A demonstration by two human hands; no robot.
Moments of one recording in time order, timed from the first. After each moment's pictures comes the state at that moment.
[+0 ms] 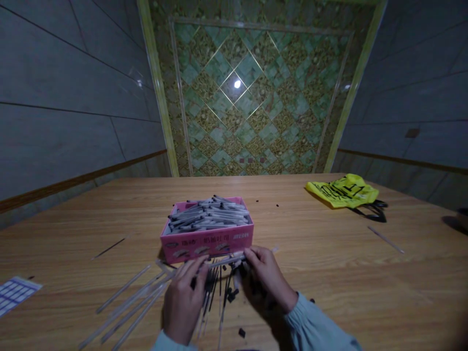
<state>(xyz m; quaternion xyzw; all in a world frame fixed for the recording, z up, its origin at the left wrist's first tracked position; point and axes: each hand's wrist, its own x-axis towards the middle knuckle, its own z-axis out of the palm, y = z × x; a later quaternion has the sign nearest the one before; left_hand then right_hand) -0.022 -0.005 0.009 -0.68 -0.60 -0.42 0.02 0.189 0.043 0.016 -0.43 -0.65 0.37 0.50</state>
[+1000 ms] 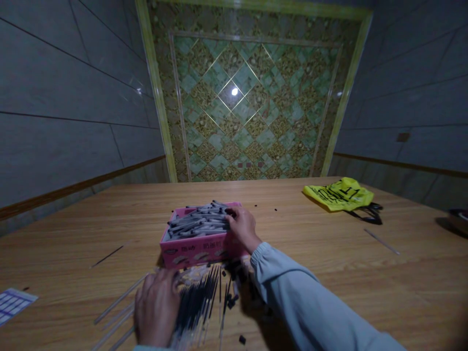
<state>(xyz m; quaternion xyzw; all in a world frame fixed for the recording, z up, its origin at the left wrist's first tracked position) -0.062 -0.003 0.009 -0.63 -0.72 -0.22 0.16 0.146 0.134 0.083 -0.51 -0.68 0.14 0.51</state>
